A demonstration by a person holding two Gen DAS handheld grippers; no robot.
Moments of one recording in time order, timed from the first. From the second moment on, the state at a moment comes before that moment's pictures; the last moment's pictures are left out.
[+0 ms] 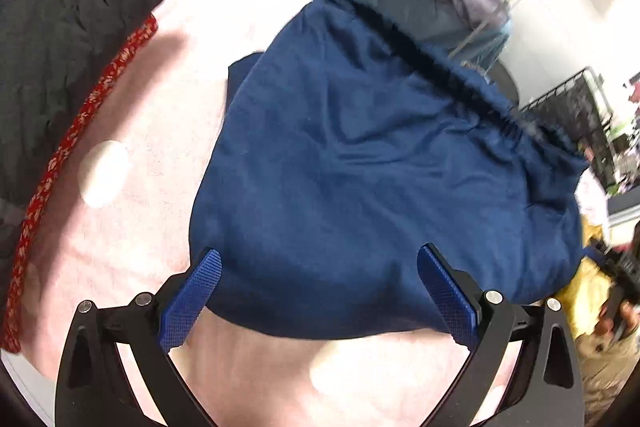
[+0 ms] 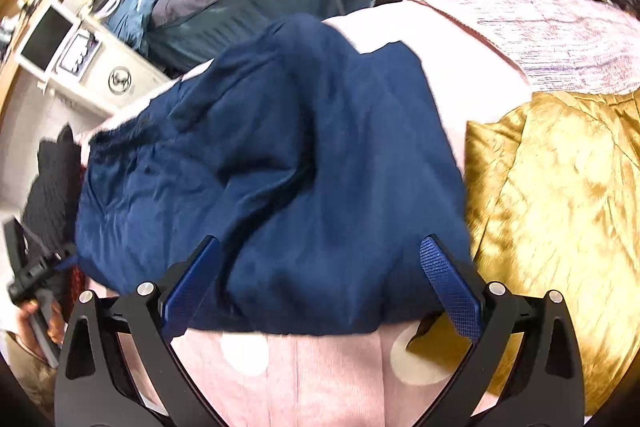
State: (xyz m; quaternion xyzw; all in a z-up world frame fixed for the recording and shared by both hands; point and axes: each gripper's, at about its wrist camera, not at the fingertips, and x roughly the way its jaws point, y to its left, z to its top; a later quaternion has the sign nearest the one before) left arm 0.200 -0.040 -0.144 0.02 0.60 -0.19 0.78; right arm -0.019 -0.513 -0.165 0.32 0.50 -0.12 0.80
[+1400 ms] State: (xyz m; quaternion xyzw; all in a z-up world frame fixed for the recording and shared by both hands) left arm 0.280 -0.090 -0.195 -0.03 0.67 -0.18 0.72; right arm 0.065 -0.517 -0.223 0.22 0.59 -0.09 0.77
